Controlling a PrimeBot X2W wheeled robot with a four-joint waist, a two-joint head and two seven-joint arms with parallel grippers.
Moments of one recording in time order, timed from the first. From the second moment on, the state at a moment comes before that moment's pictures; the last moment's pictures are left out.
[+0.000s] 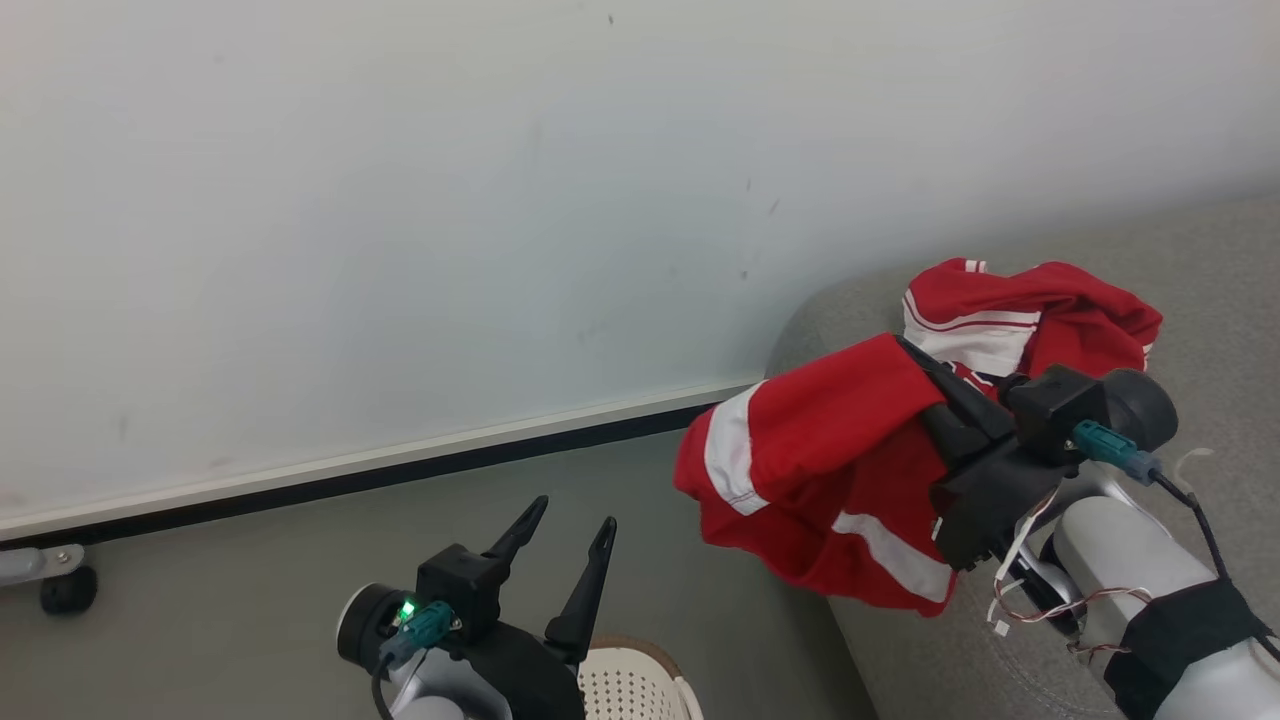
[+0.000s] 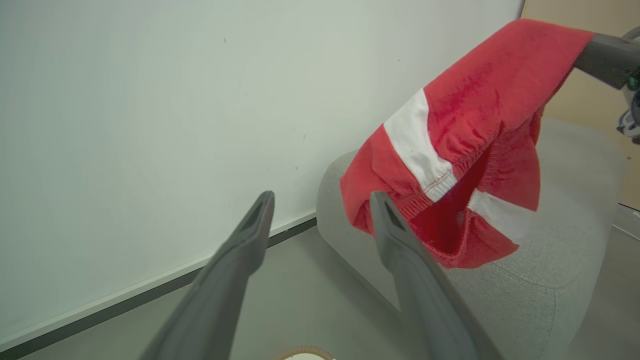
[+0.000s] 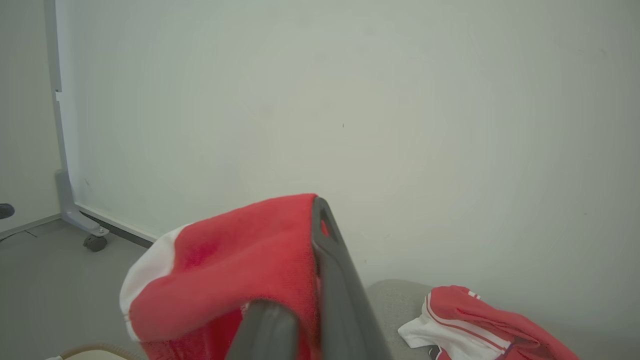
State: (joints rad) left arm -0.31 0.09 -0.53 0.47 -0.43 -0.05 -0.21; right arm -0.62 -0.34 0.66 0.55 0.38 0.12 -0.26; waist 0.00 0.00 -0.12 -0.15
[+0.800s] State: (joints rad) left arm -0.22 0.06 -0.63 0.43 -0.43 -0.04 -0.23; right arm -0.58 -0.49 0.61 0.37 0.38 0.11 -0.23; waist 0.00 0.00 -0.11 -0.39
